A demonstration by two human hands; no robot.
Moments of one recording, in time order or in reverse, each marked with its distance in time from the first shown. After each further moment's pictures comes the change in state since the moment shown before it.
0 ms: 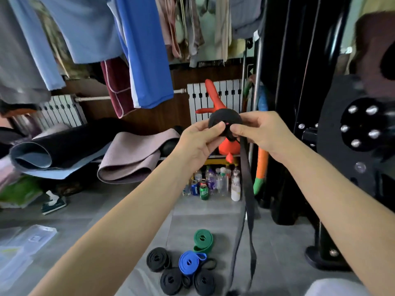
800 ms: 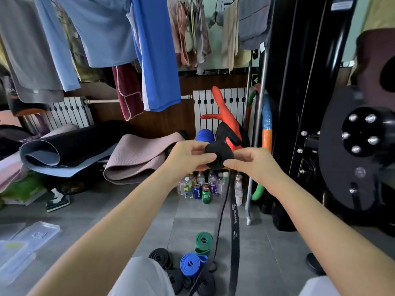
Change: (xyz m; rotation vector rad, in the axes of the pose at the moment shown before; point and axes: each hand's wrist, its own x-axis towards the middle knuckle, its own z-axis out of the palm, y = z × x) left_hand -0.059 0.014 -0.041 0.734 0.018 0.035; right_hand -0.049 0.013 0.041 0.032 -0.100 0.061
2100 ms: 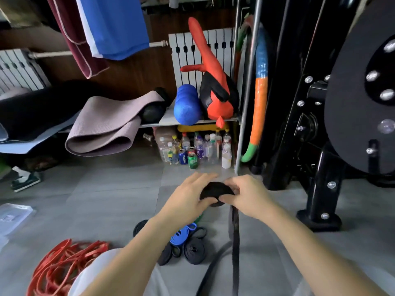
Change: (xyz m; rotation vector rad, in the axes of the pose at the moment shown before) left_hand 0.011 -0.187 0.076 0.674 -0.223 0.184; right_hand -0.033 0.170 0.034 -0.451 -0.180 0.317
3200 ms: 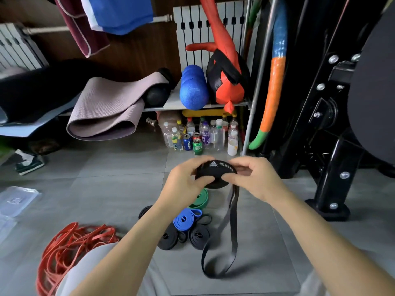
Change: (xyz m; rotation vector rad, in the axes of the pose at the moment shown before) left_hand -0.001 -0.024 -0.012 -0.438 0.195 -0.199; right_hand 0.018 -0.007 0.011 0.395 0.073 -0.007
